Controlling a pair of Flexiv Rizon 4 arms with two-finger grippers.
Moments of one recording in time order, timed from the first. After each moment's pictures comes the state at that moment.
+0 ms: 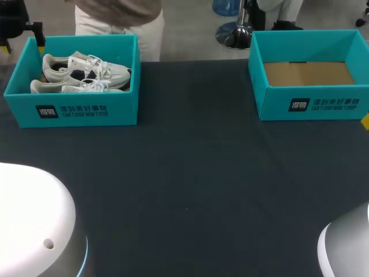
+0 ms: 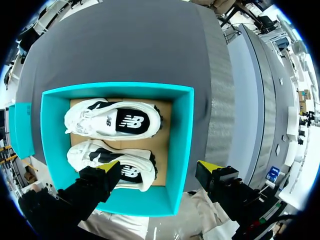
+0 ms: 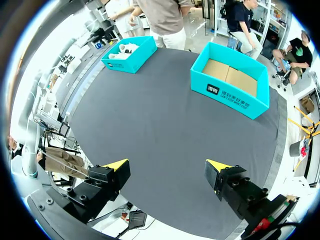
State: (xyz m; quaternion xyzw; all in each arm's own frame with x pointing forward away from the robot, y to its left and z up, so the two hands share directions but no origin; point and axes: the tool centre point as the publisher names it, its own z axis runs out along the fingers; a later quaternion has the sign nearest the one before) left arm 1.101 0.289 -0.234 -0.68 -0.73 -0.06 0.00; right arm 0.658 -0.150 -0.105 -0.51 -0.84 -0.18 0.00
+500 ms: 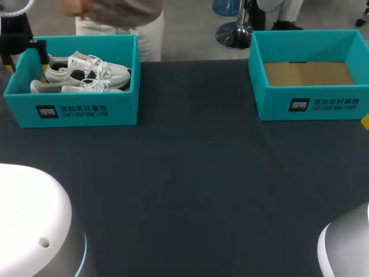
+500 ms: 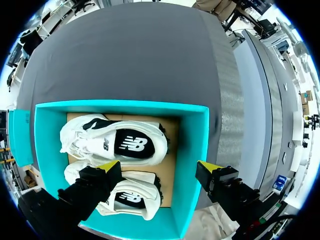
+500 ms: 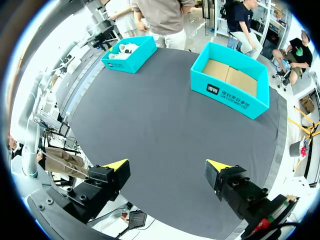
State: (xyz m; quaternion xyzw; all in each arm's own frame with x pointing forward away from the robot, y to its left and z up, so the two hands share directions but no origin) left arm 1.069 0.281 -0.278 -0.68 -0.73 -0.01 0.02; right arm 0.658 -0.150 -0.105 -0.51 -0.84 -0.18 0.00
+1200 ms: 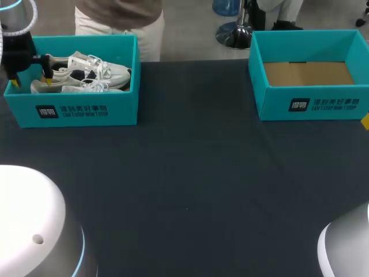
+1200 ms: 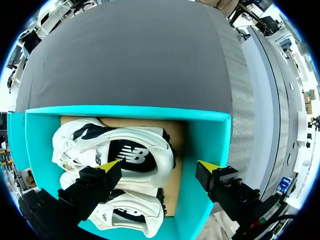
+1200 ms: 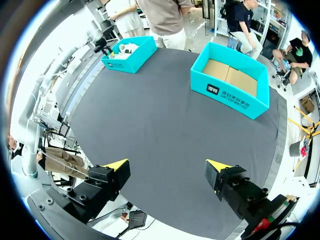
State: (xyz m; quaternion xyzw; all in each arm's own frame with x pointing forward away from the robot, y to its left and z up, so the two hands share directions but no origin) left arm 1.055 0.278 -0.320 -0.68 -0.73 -0.01 0.01; right arm 0.657 -0.150 -0.105 -0.51 -0.84 -0.18 0.00
